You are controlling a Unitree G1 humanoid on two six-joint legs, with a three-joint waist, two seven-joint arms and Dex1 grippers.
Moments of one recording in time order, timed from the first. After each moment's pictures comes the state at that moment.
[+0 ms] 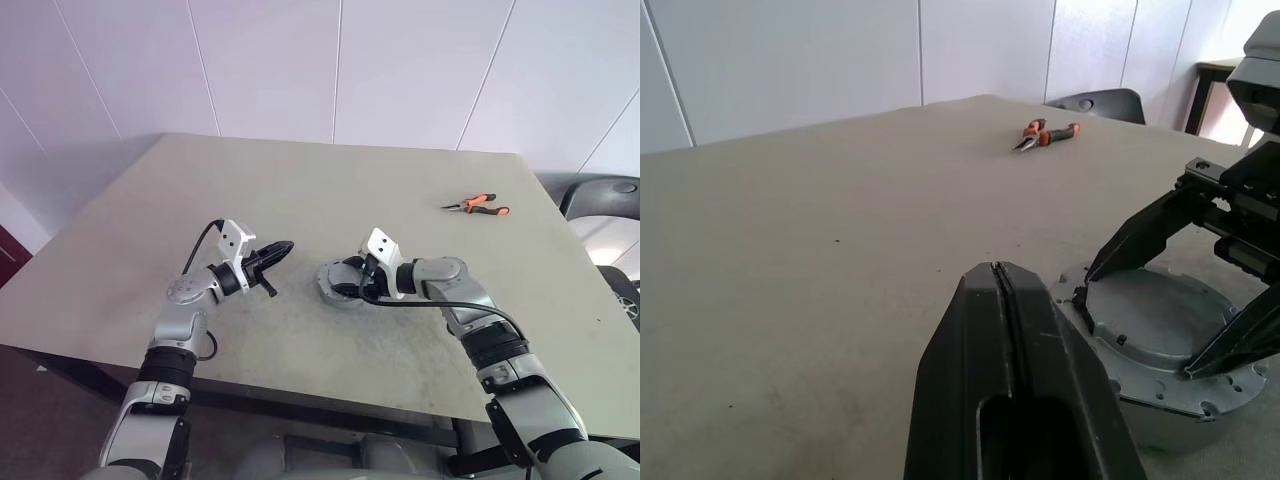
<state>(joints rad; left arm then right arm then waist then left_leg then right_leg) -0.46 0.30 0.01 0.41 -0.30 0.02 -0.88 -0.61 -0.39 0.25 0.40 0.09 0.33 0.95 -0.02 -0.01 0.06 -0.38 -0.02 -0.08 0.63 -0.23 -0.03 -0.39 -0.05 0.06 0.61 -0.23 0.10</state>
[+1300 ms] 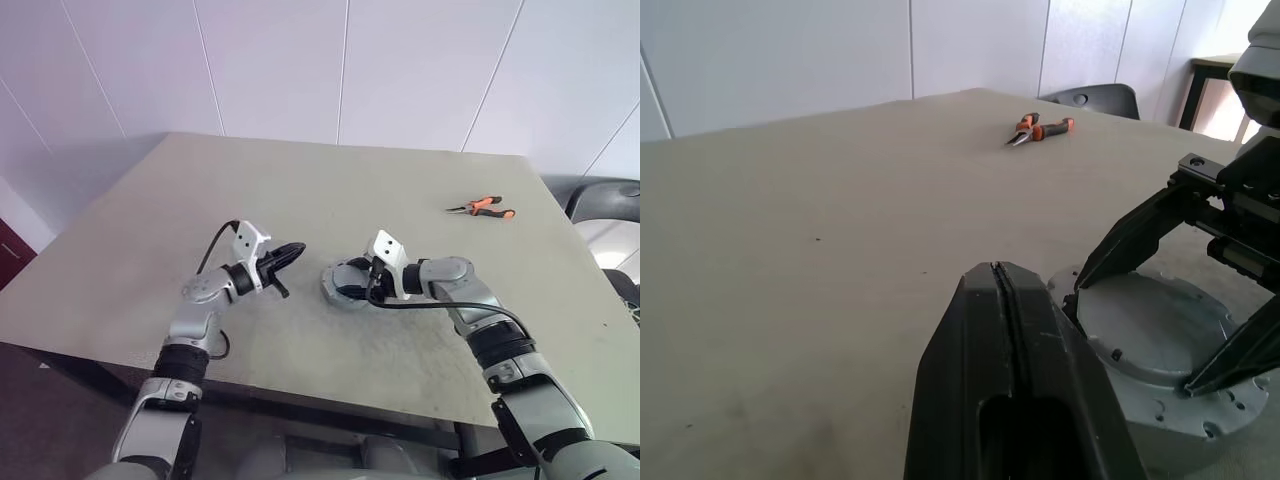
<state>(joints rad) -0.51 0.22 -0.03 0.48 -0.25 0.01 -0.84 -0.61 -0.42 0.26 0.43 0.09 0.28 1.00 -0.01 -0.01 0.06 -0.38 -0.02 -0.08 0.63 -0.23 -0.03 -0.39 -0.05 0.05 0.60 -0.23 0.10</state>
